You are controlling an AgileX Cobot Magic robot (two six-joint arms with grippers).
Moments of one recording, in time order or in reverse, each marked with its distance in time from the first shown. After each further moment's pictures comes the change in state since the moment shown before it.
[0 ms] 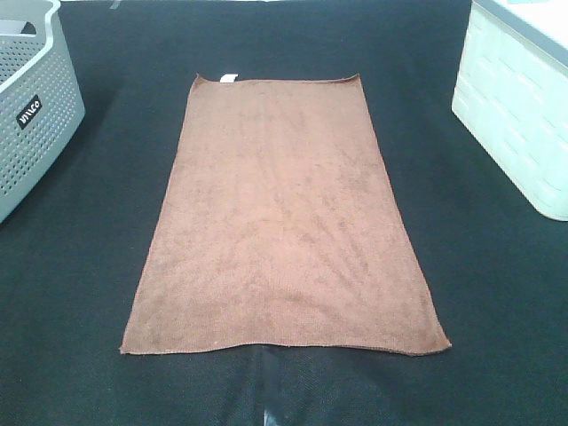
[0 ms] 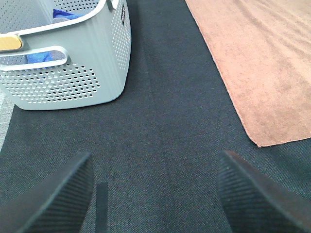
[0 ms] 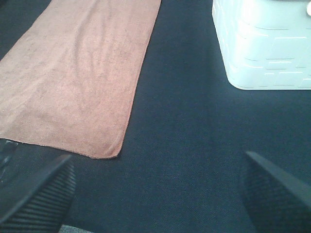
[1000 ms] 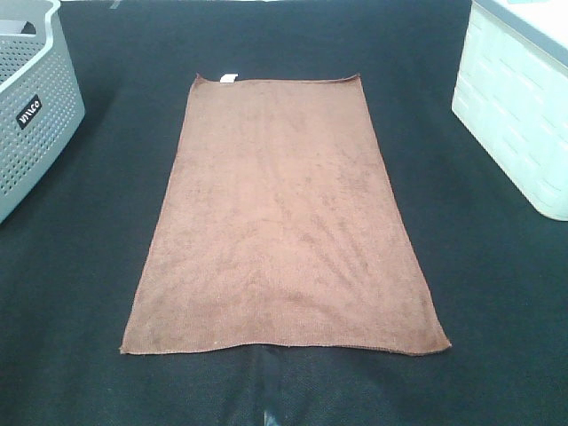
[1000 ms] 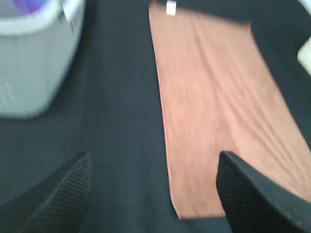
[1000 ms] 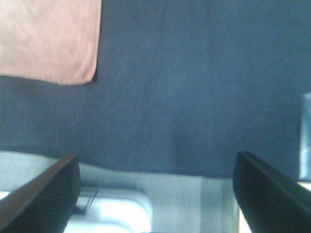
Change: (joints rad) left arm 0.000 0.572 0.013 -0.343 -0.461 -0.083; right arm 0.000 0.648 -0.021 -0.045 -0.034 0.080
